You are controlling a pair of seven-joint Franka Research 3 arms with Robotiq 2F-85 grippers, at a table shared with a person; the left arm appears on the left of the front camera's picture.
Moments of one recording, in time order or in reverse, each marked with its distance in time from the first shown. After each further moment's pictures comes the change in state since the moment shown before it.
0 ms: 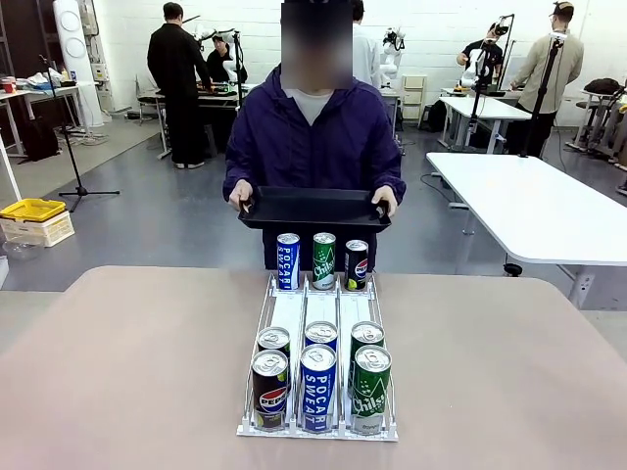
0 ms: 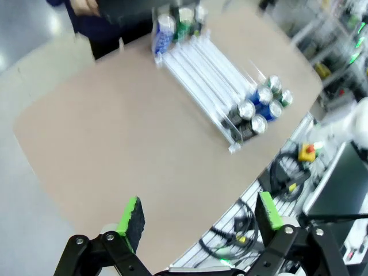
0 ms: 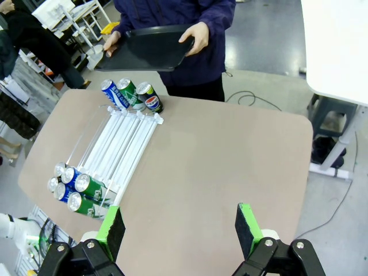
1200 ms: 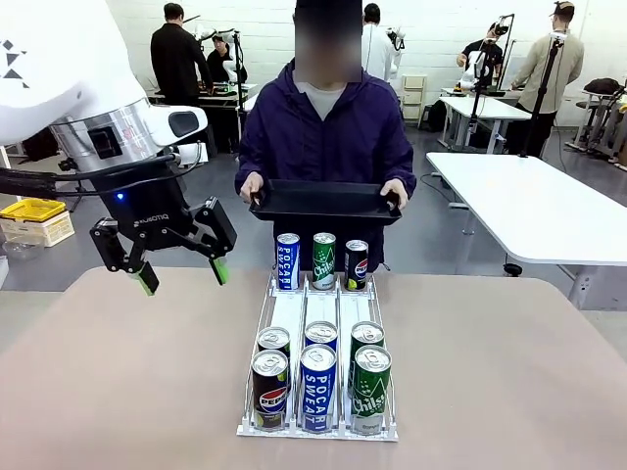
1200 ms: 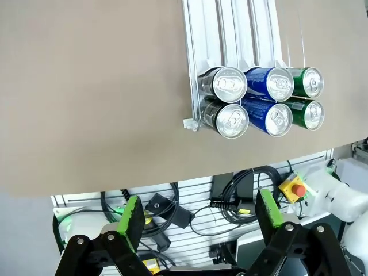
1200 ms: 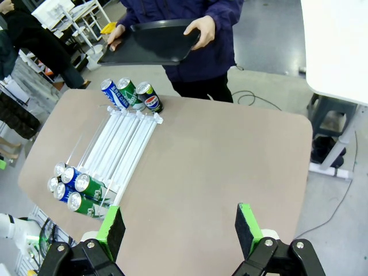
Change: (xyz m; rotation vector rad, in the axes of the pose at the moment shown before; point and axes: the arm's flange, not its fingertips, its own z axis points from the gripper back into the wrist) left arm 0.035 -0.197 -0.216 0.312 0.275 0.582; right arm 0.000 -0.001 0.000 -0.001 0.001 -0.001
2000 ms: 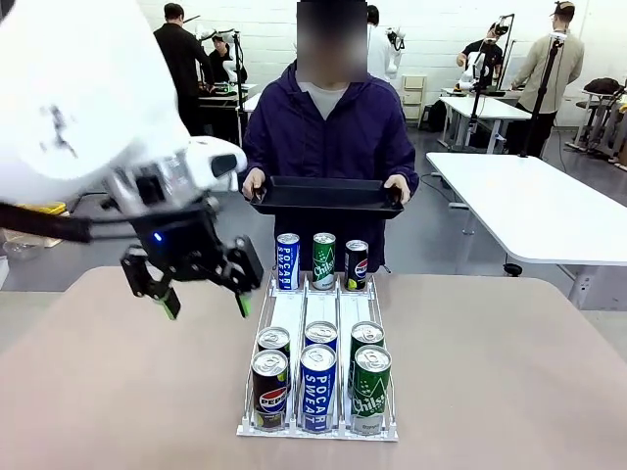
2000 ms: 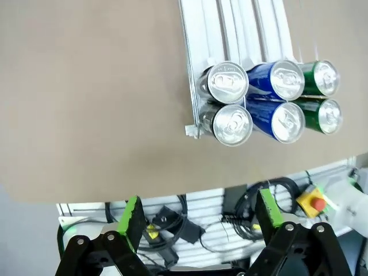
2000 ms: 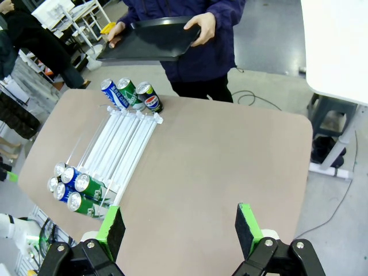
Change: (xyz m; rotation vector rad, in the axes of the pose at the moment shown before) left arm -0.025 -0.040 -0.050 0.112 -0.070 -0.043; right arm 0.000 0.000 0.000 0.000 0.000 0.000
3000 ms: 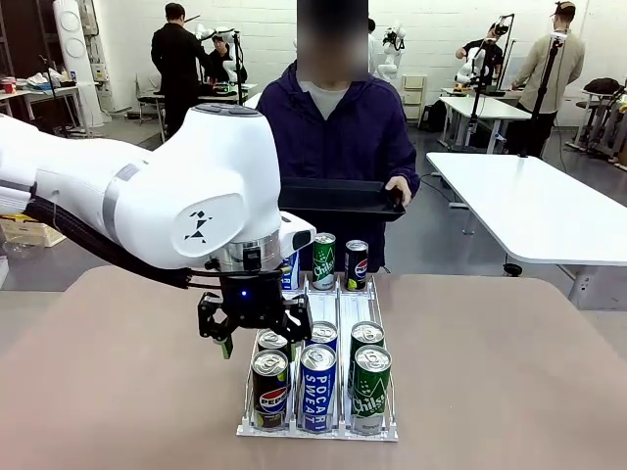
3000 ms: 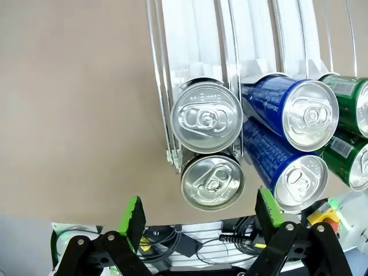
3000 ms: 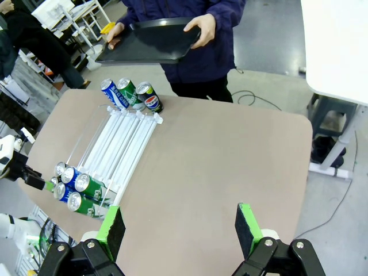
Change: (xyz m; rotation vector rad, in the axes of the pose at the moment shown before) left arm 0.033 -0.049 -0.101 0.078 0.113 -0.016; right arm 0.000 0.000 0.000 0.000 0.000 0.000
